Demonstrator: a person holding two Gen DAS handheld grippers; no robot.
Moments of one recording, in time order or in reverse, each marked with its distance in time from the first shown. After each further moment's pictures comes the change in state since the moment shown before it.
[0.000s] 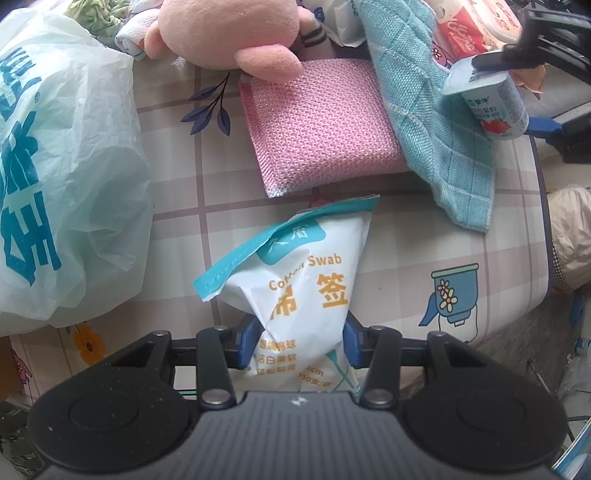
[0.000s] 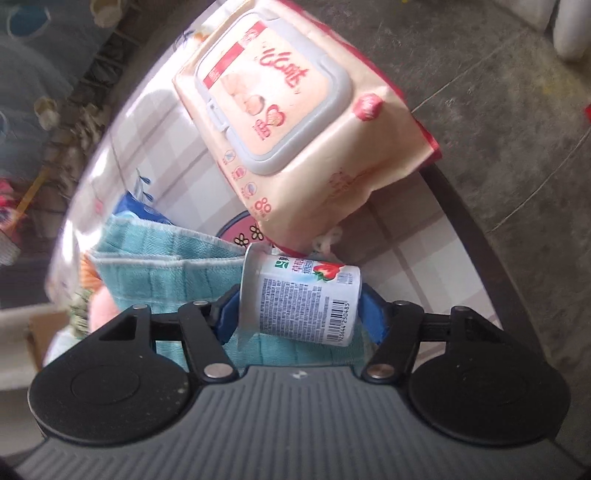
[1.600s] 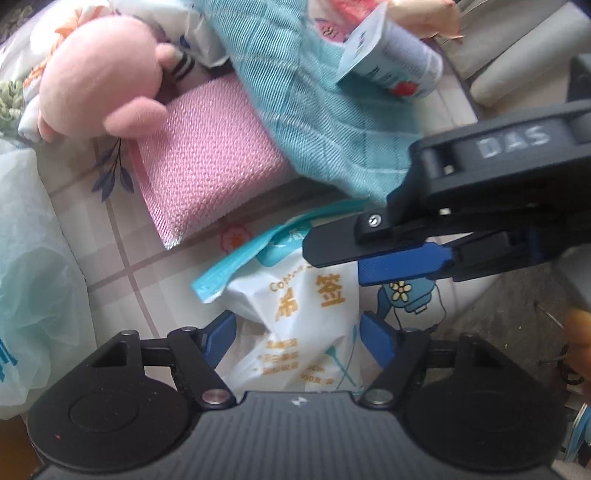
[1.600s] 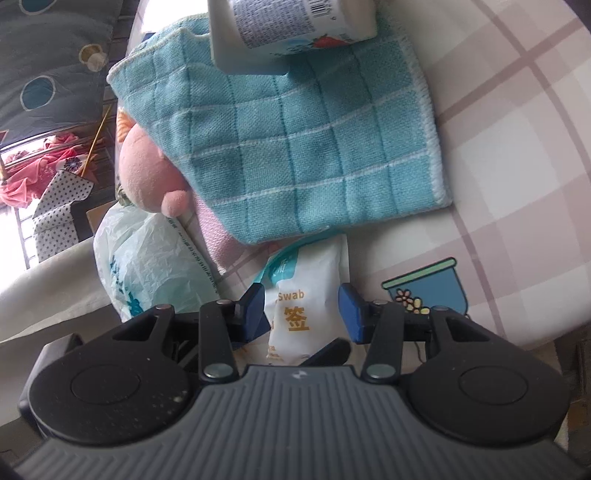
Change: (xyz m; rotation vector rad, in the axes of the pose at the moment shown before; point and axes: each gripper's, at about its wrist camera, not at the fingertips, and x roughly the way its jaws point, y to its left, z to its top) left arm 0.002 -0.041 0.012 0.256 0.006 -0.018; right arm 0.039 -0.025 -0.114 0.082 0.369 0.279
